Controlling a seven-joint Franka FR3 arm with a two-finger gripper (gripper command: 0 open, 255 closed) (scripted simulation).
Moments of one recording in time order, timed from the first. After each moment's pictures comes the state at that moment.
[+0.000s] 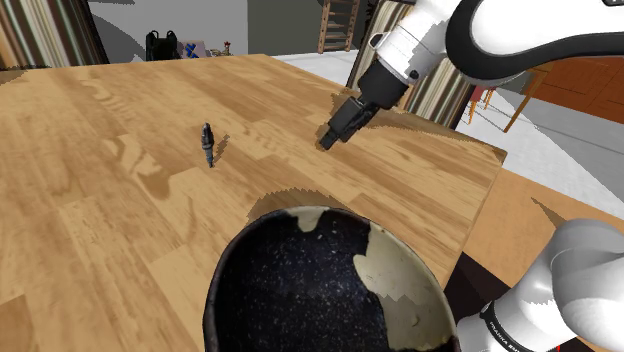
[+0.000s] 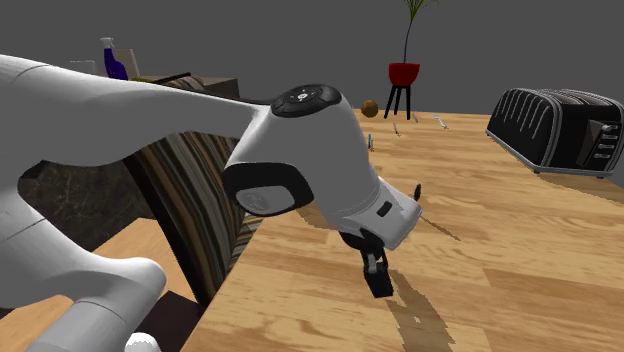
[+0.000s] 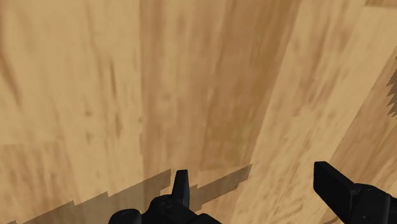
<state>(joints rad) 0.24 -0.51 0.16 -2.36 0.37 2.24 -0.09</state>
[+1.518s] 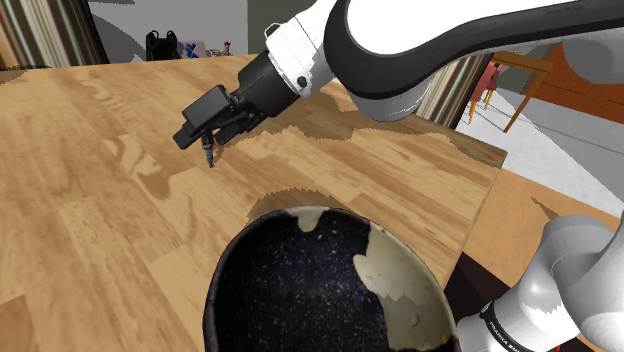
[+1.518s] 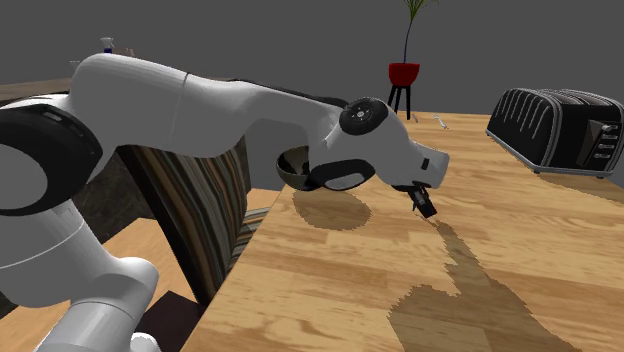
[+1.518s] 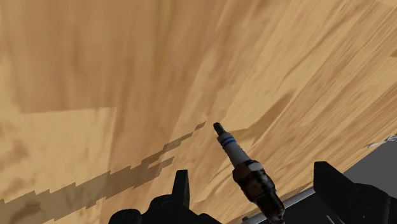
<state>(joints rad) 0.45 -0.09 0.29 -2.07 0.64 2.69 -0.20</state>
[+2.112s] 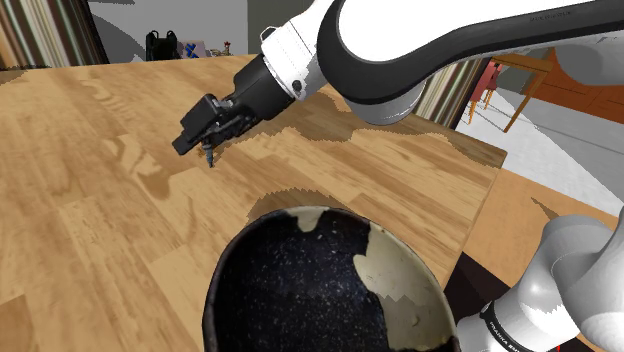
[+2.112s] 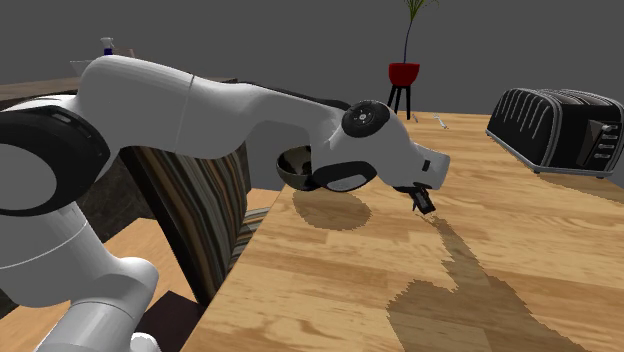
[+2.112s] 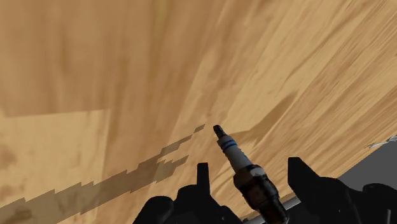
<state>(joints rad) 0.45 -0.07 0.29 -2.06 0.64 2.70 -0.20</state>
